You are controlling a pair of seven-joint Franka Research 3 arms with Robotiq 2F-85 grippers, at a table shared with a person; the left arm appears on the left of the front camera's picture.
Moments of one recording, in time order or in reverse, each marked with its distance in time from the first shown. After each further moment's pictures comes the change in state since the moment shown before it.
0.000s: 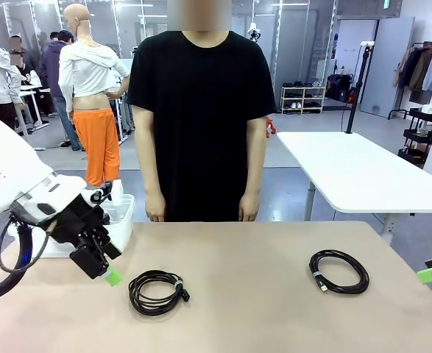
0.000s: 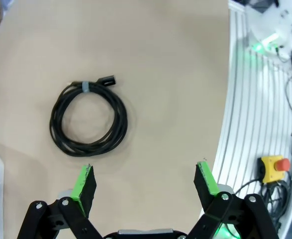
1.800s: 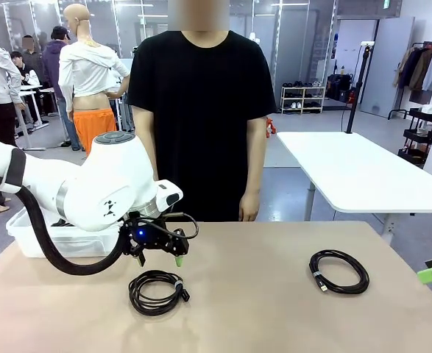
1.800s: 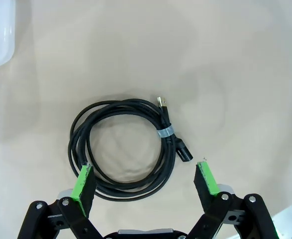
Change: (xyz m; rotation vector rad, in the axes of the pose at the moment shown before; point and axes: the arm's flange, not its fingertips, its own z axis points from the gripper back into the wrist) left arm 0.096 0.049 -0.119 0.418 0.172 1.055; right arm 0.000 0.000 0.000 -0.001 0.000 -0.001
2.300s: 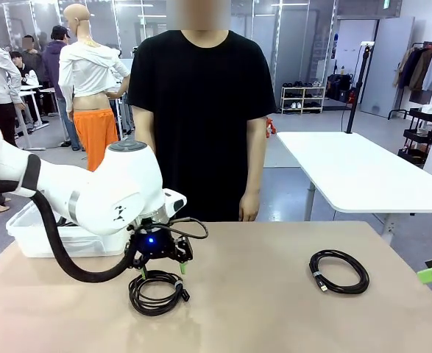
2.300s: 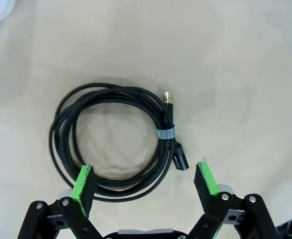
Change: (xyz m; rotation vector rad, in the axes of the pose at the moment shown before) left arm 0.000 -0.012 -0.029 0.030 0.080 0.221; right arm 0.000 0.000 0.000 0.000 0.000 0.000
